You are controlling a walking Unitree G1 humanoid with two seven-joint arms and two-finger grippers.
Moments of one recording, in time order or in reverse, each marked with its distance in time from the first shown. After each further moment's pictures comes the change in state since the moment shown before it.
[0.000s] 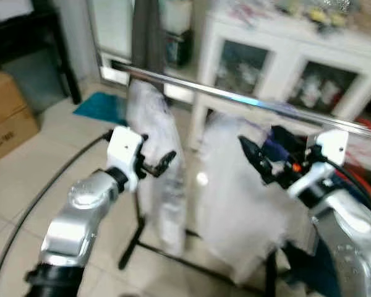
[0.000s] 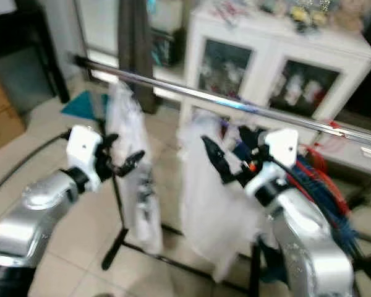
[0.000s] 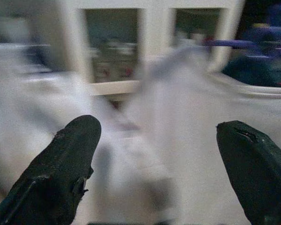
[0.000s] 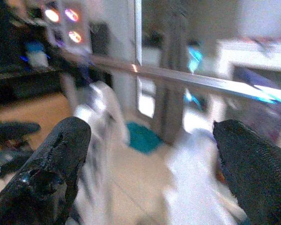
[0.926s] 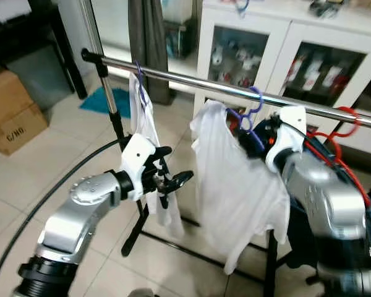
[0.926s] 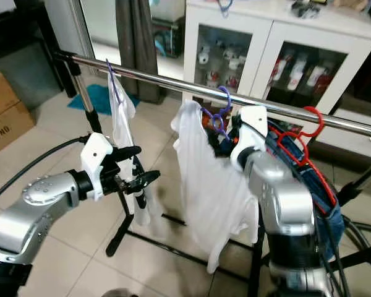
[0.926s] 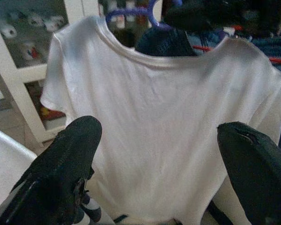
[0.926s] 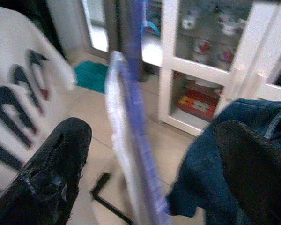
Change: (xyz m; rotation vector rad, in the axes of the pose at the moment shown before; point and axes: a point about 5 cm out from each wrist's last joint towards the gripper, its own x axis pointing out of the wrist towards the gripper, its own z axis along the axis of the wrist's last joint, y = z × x) left arm -0.007 -0.003 0.002 0.032 0.066 -0.298; right arm 0.081 -0.027 -0.013 0.002 0.296 -0.258
